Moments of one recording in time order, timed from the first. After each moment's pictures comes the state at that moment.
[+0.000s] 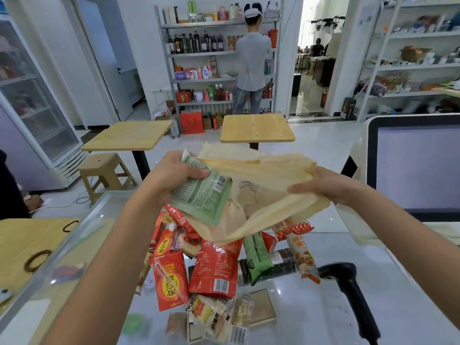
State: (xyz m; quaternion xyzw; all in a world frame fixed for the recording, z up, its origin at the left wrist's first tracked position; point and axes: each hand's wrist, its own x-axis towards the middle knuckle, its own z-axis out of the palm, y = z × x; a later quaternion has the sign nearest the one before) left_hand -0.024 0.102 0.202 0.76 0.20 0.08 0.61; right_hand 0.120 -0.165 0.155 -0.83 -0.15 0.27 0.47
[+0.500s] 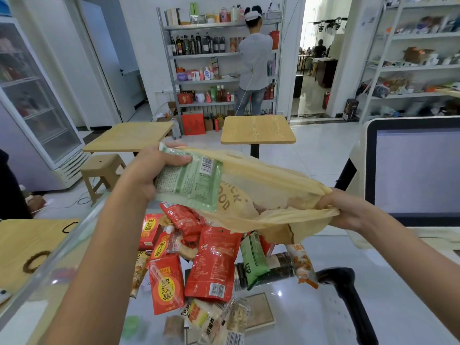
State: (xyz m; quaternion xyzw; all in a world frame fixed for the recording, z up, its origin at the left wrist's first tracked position) left_hand -0.029 0.114 0.218 0.66 0.22 0.11 0.71; right_hand 0.121 -0.199 0.118 -0.61 -0.07 0.39 0.69
